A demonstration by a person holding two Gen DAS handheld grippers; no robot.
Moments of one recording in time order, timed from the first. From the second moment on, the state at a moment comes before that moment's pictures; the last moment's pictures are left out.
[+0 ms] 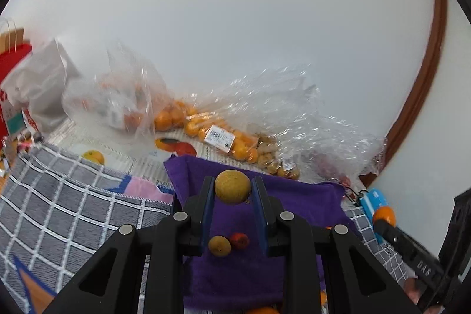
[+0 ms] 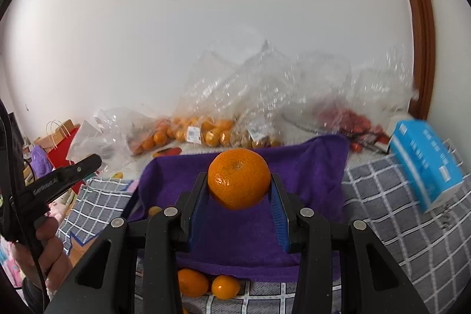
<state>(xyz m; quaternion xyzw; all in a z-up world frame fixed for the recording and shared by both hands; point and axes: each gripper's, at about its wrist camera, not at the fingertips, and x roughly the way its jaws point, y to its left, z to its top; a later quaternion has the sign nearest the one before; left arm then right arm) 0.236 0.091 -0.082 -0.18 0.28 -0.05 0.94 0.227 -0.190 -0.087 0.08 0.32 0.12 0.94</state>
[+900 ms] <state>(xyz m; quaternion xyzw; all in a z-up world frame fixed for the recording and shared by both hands) 0.273 0.087 -0.153 -0.20 0.34 -0.07 0.92 0.261 -0.183 -0.162 0.06 0.42 0.12 0.90</state>
